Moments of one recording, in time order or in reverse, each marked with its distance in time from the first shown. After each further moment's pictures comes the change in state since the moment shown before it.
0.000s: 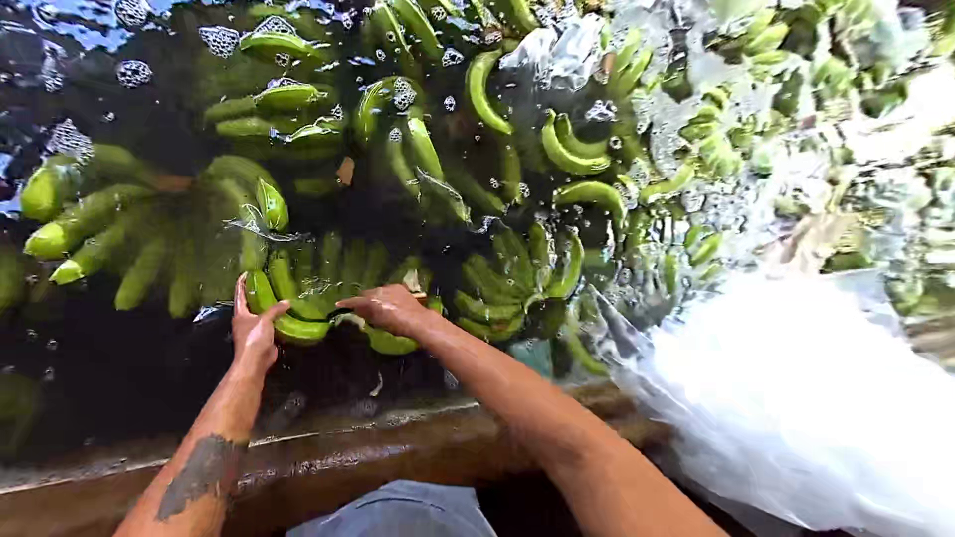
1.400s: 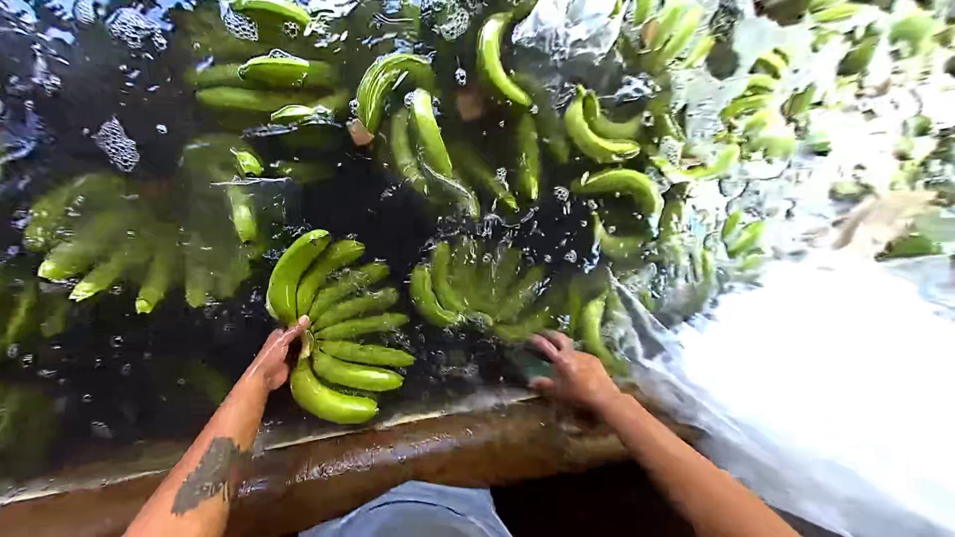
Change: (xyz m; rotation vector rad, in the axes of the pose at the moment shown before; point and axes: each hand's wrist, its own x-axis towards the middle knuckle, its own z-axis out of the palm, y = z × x) left_hand 0.005 -0.031 -0.011 0.114 -0.378 -0.374; right_hand -0.255 0.162 0.038 -0.082 -0.080 0.690
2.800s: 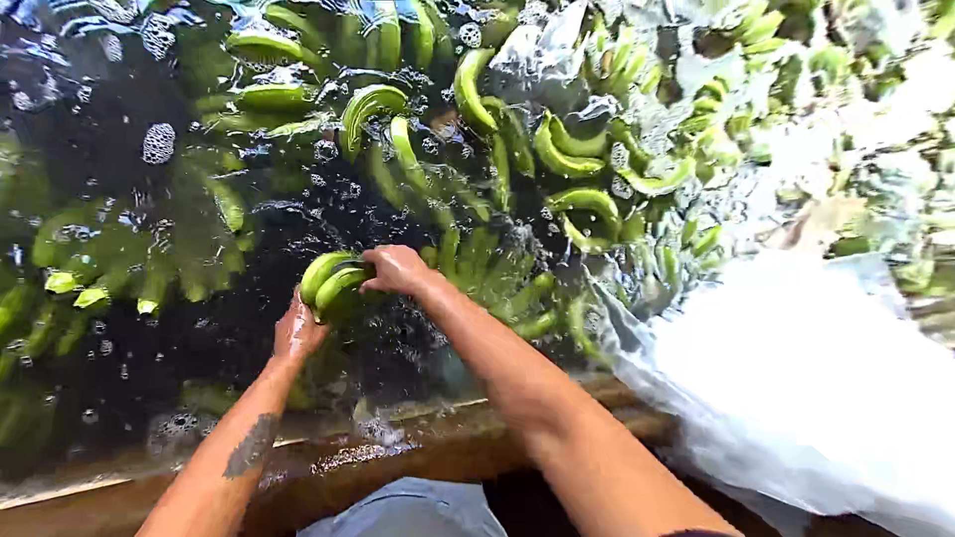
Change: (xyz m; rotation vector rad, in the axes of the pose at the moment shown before) left_hand -0.006 0.036 0.046 1.045 0.213 0.326; right_hand 0.132 -0.279 -0.126 0.082 0.131 -0.457
